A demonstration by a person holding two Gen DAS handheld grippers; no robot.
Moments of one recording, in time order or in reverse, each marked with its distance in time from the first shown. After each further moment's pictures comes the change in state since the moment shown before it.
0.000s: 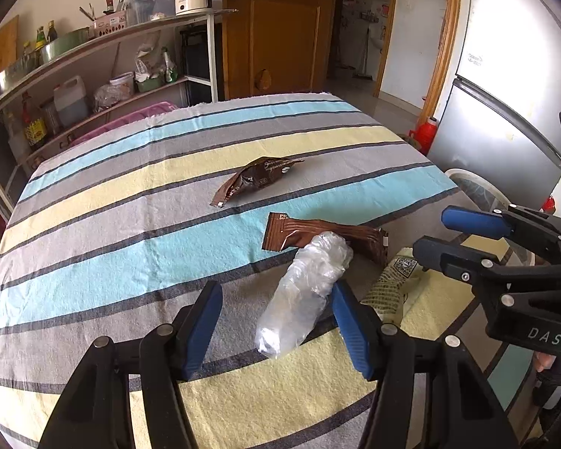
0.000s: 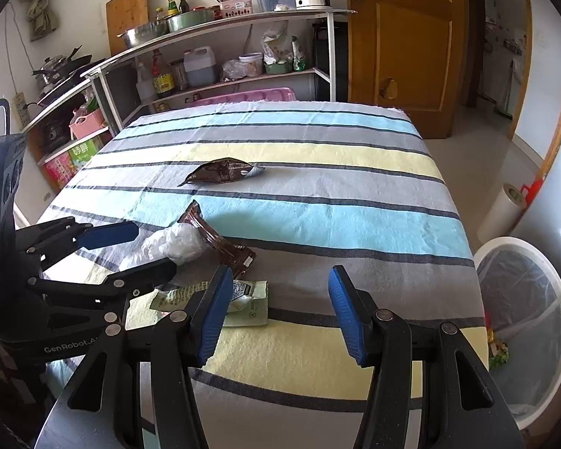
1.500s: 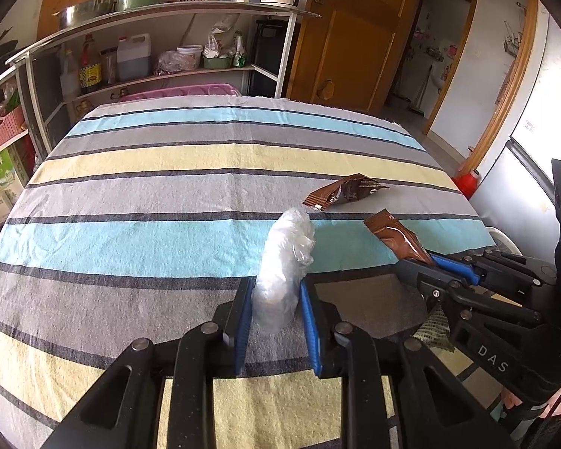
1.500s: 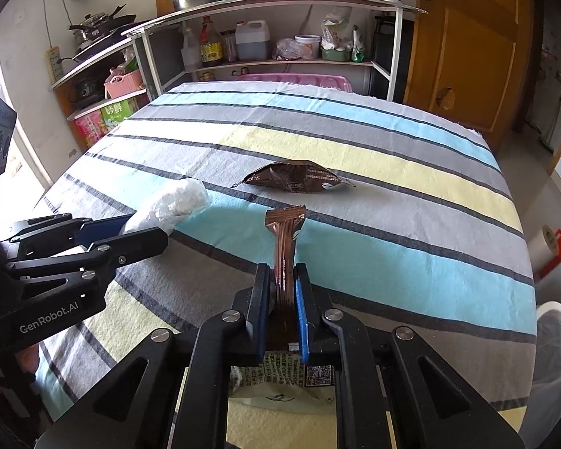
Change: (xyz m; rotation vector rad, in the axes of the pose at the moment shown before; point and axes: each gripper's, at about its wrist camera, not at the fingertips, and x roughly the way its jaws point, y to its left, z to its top) left arm -0.008 0.053 -0.007 -0.260 -0.030 0.070; right arm 0.052 0.052 0.024 -0.163 0.064 0.101
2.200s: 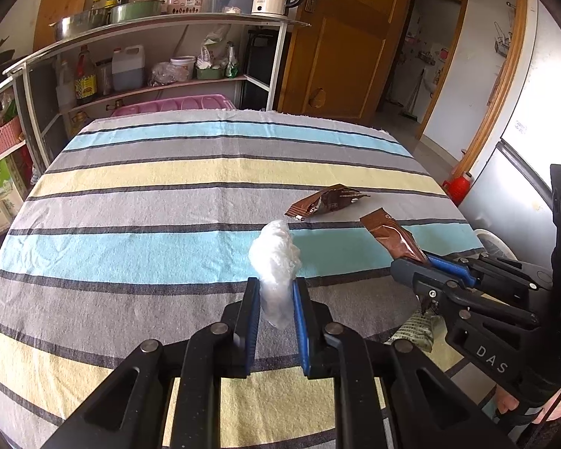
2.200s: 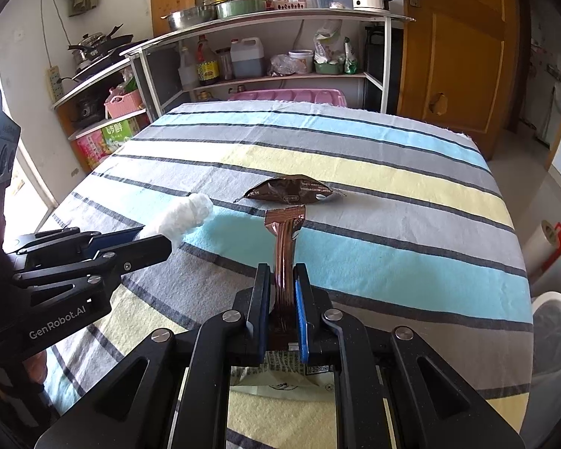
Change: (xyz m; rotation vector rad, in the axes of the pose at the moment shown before) left arm -0.015 -0.010 0.001 0.021 -0.041 -0.018; right arm -0.018 -0.004 -0.004 0.043 -0.066 0.010
